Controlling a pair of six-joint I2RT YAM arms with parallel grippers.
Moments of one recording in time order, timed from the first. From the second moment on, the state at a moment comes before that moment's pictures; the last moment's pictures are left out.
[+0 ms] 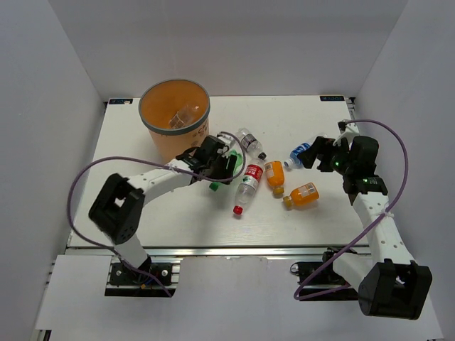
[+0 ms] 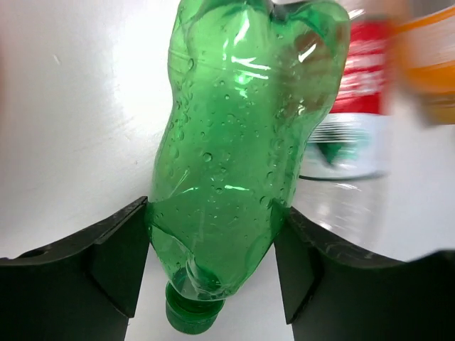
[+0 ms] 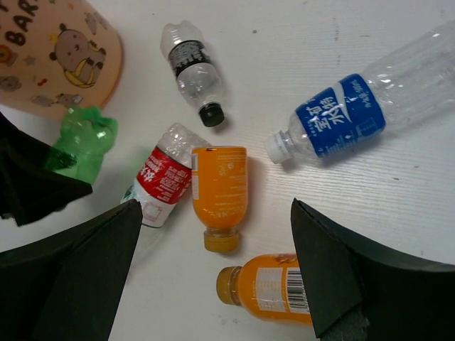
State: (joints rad) left arm -0.68 1.74 1.12 -0.27 -0.02 -0.23; right arm -0.03 1.01 0.78 -0.21 -0.44 0.24
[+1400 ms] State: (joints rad) left arm -0.49 1.41 1.44 -0.35 -0.05 -0.36; right arm 0.00 1.00 0.78 -0.22 -0.48 0.23
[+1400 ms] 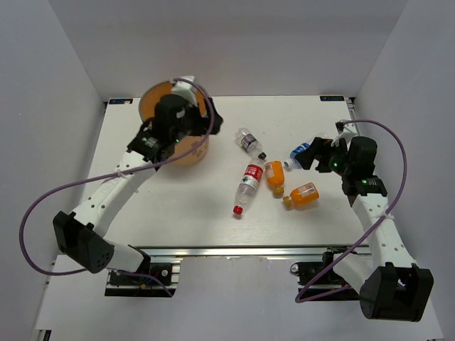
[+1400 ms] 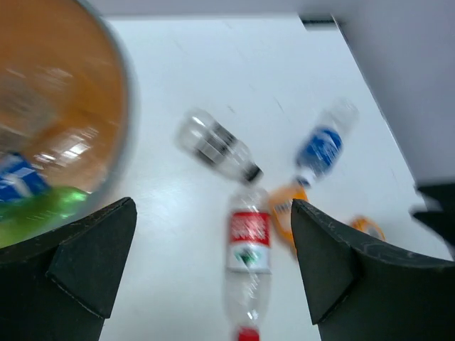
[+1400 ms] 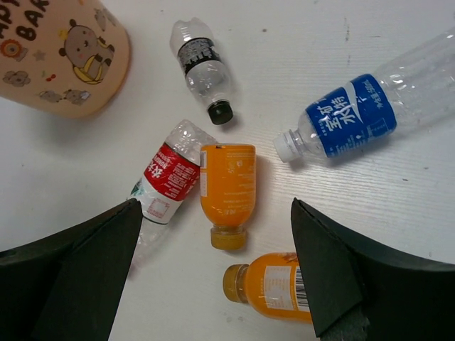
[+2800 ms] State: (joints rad) left arm -0.86 1.42 1.38 -0.42 -0.45 -0.35; right arm 0.00 0.98 0.72 -0.18 -0.39 0.31
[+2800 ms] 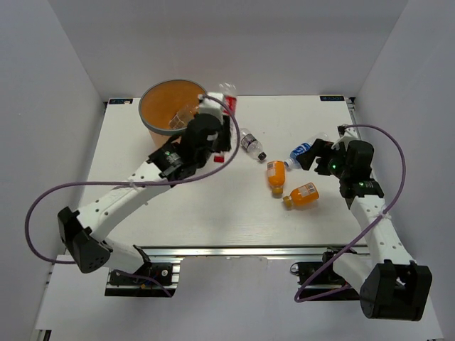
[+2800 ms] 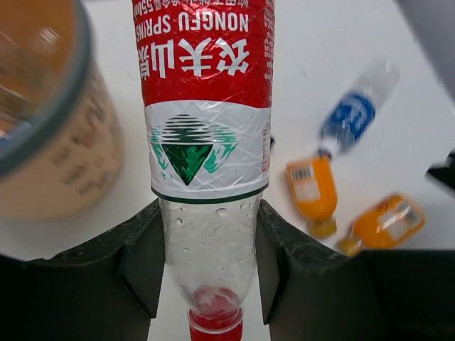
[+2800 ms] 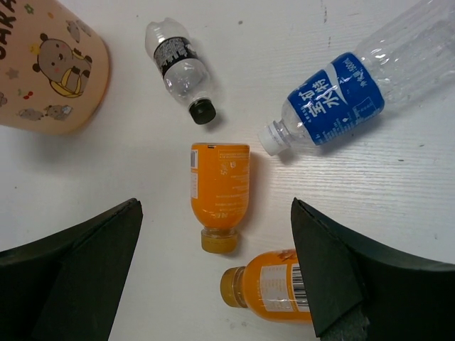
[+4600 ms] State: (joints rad) left arm -0.75 1.75 1.41 -0.34 -0.08 -0.57; right arm 0.33 0.97 0.72 -0.38 0.25 0.33
